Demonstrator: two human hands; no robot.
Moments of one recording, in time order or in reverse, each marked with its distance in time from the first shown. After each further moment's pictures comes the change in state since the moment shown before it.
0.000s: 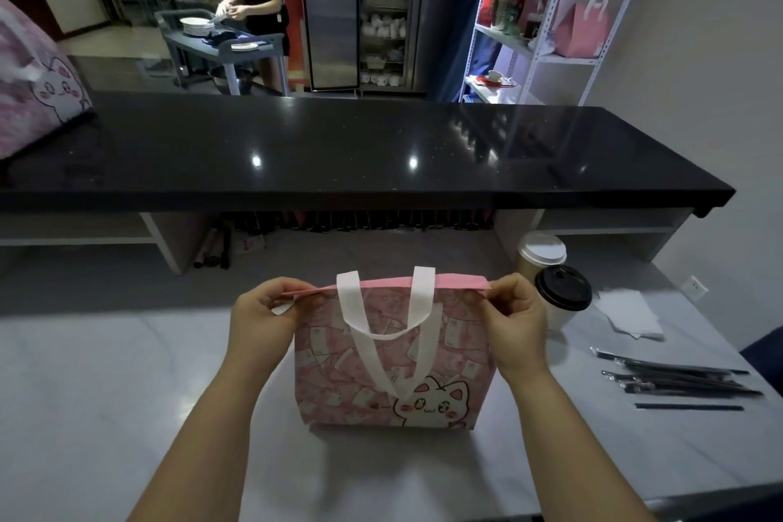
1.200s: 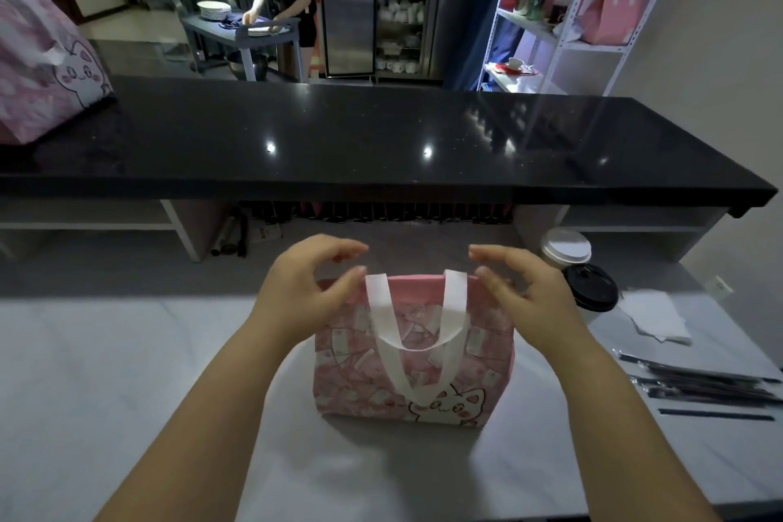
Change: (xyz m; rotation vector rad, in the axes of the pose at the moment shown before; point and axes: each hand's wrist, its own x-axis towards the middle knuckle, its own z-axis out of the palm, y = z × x) left_hand 0.016 0.043 -0.002 0.398 -0.218 0.378; right_hand 0.018 -0.058 0.009 -0.579 -0.362 -0.168
